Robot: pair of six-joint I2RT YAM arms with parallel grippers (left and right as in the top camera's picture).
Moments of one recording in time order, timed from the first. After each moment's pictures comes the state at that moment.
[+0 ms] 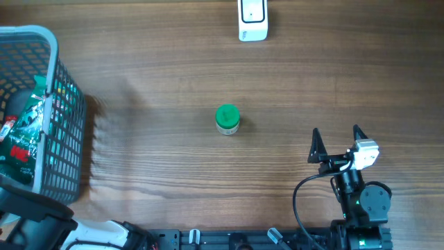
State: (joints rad) left arm 1.05 1.76 1.57 -1.16 -0.38 -0.95; right arm 0.03 0.02 0.01 0.00 -0.07 0.09
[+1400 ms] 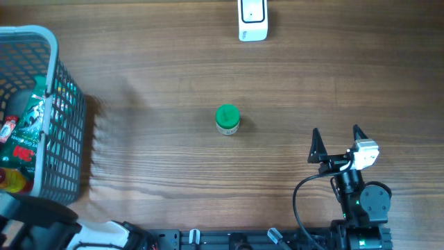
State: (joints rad) left arm 1.05 1.73 1.70 -1.28 -0.28 -0.89; right arm 0.03 0.02 0.01 0.00 -0.07 0.09
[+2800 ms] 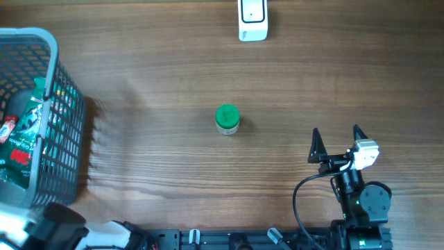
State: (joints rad) left arm 1.03 1.66 2.18 -1.52 0.07 -0.83; right arm 0.03 0.02 0.01 0.00 -0.07 0.09
